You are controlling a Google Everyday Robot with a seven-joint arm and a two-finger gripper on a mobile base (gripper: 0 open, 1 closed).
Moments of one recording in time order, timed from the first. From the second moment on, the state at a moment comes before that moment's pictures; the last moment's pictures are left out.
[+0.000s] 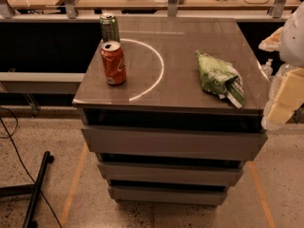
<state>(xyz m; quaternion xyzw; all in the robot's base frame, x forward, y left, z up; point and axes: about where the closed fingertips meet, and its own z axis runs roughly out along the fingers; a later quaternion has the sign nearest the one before) 0.438 -0.217 0.976 -0.60 0.78 -0.03 0.16</state>
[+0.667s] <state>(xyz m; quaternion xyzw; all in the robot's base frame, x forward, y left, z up) 0.484 -0.183 0.977 -0.63 0.75 -0.02 0.19</state>
